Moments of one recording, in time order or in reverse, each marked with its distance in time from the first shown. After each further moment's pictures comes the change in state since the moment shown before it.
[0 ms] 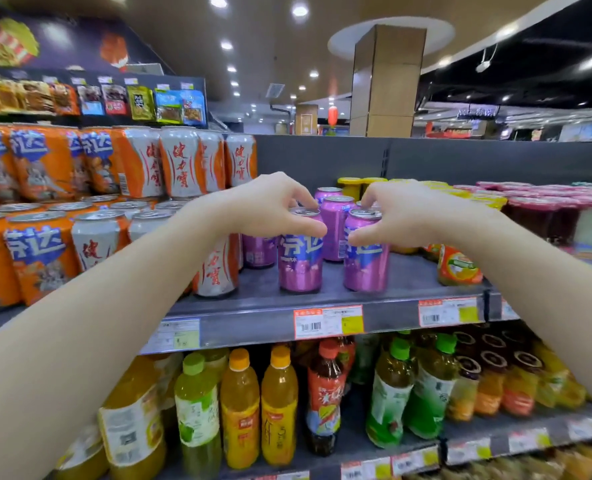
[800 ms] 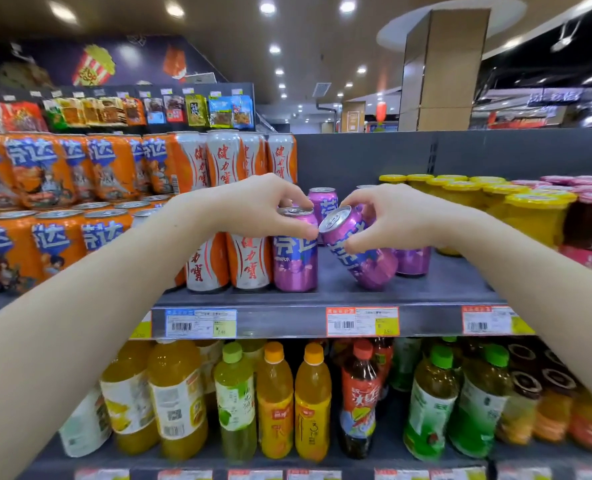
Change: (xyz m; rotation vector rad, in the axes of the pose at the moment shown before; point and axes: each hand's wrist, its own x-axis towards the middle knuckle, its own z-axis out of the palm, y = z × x) left_hand -0.036 -0.027 -0.021 0.070 -0.056 -0.134; right_hand 0.021 -0.025 0.021 0.335 -0.001 -0.273
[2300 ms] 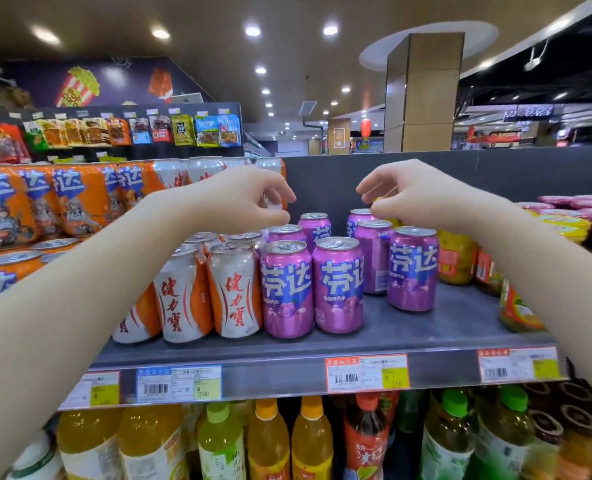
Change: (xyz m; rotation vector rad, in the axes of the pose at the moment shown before) left_hand 0.044 -0.024 -0.027 0.027 0.170 0.054; right_hand 0.050 0.040 -0.037 0.196 0.173 0.047
